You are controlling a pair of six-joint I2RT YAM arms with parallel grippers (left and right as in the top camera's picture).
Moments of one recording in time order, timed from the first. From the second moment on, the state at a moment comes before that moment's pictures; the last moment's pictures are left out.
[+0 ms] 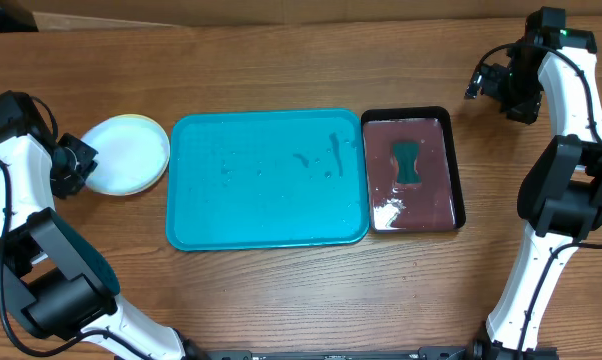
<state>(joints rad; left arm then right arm) 0.55 1.92 1.51 -0.91 0.01 -0.50 -0.20 2.40 2.17 -1.18 -0.15 0.23</state>
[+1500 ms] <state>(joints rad) 0.03 1.92 1.51 -0.92 0.50 -0.12 -0.20 2.40 2.17 -1.18 -0.15 0.23</state>
